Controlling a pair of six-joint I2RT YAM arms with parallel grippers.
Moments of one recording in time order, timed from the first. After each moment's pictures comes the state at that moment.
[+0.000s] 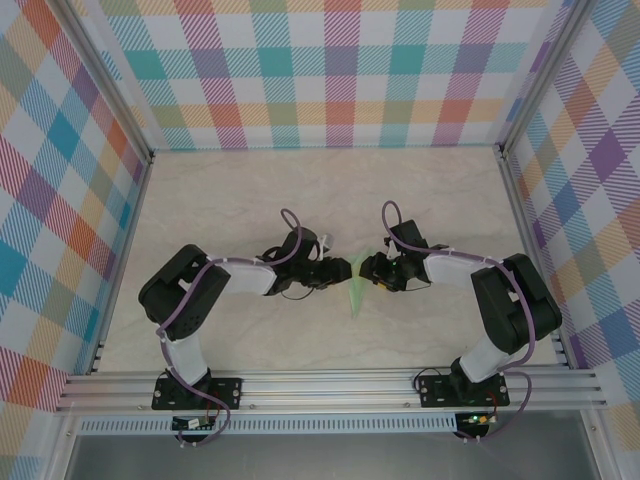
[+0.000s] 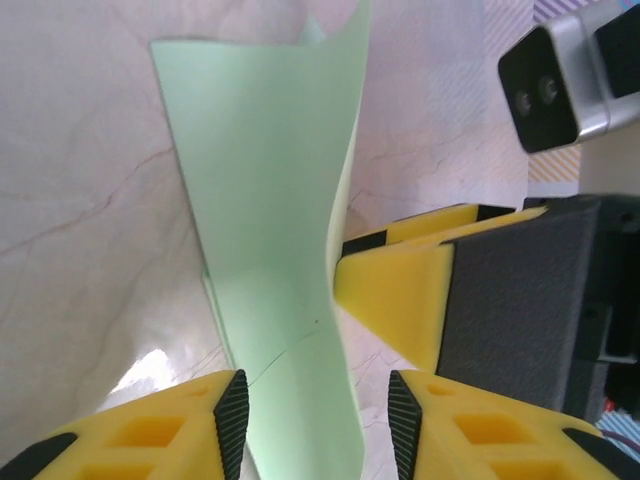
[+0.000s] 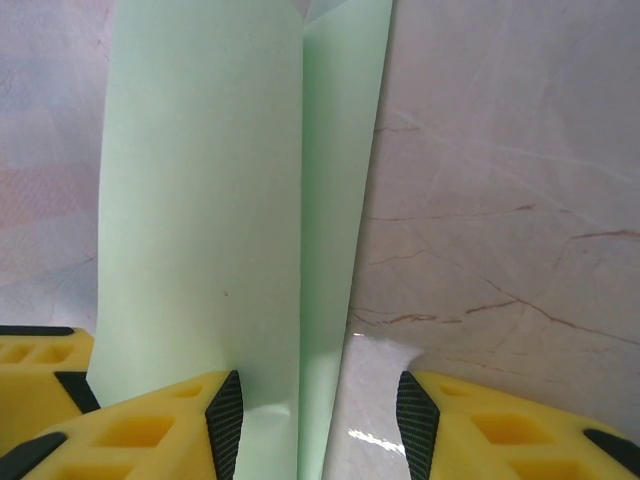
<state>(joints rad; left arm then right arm) -0.69 1.82 0.85 0.28 0.52 -0.92 0.43 1.61 0.74 -0.22 -0.41 0.76</state>
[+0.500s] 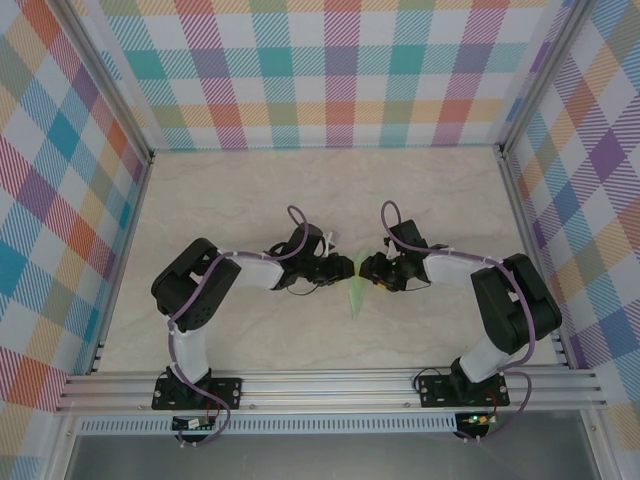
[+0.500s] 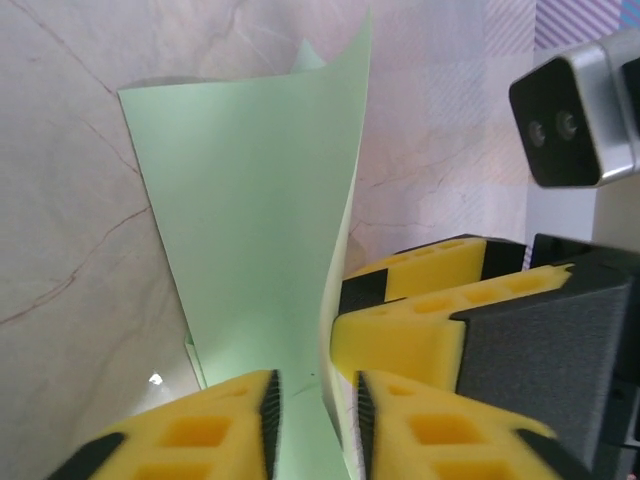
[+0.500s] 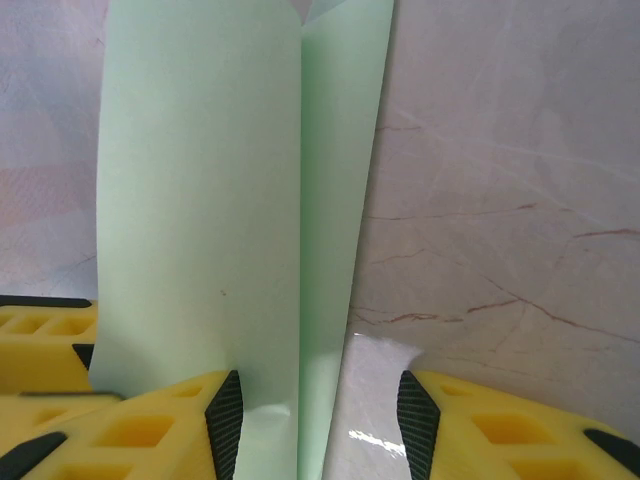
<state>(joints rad) -0.69 1.90 0.93 0.28 0.54 -0.92 0.44 1.61 0.75 -0.23 -0.40 0.76</state>
